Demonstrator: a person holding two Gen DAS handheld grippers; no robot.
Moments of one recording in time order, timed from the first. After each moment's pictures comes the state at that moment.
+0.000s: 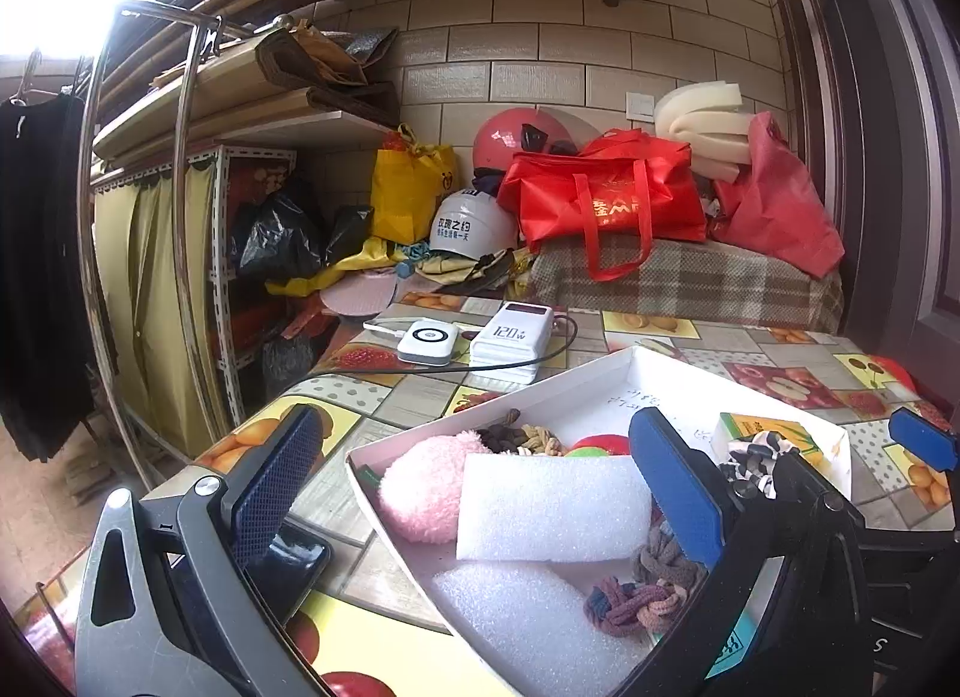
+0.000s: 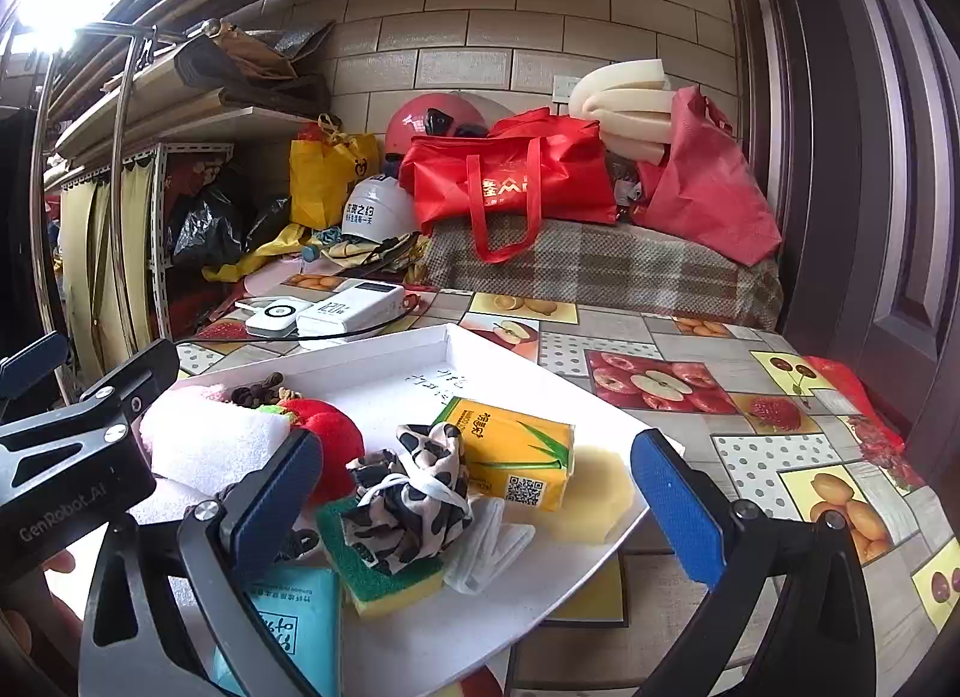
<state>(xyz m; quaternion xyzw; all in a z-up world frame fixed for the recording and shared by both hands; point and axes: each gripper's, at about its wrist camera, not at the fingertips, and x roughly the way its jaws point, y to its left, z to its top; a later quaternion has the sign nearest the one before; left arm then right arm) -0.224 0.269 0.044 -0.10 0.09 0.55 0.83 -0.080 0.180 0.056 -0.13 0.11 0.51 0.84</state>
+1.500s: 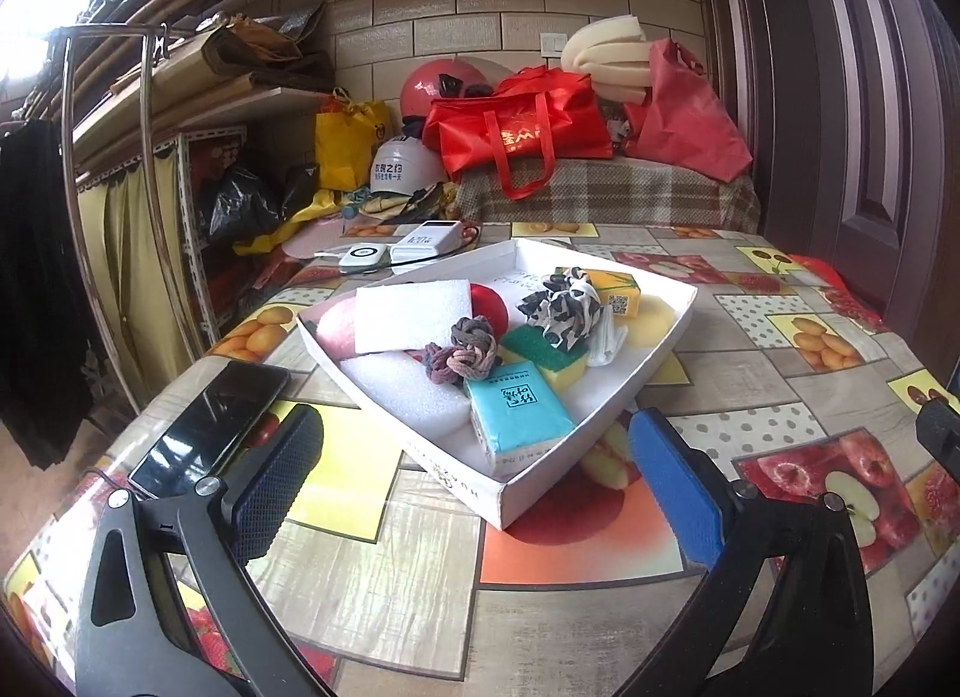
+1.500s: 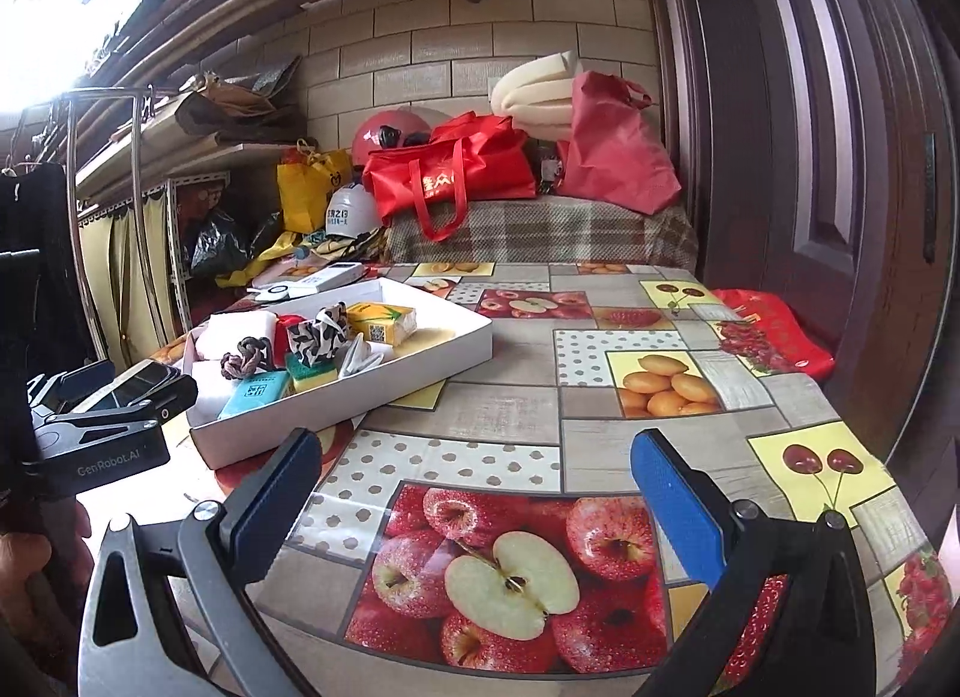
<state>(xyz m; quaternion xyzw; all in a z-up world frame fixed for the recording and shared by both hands) -0.212 0.119 0.039 -0.09 0.18 0.49 0.84 -0.052 -0.038 0.062 -0.09 0.14 0.52 0.84</state>
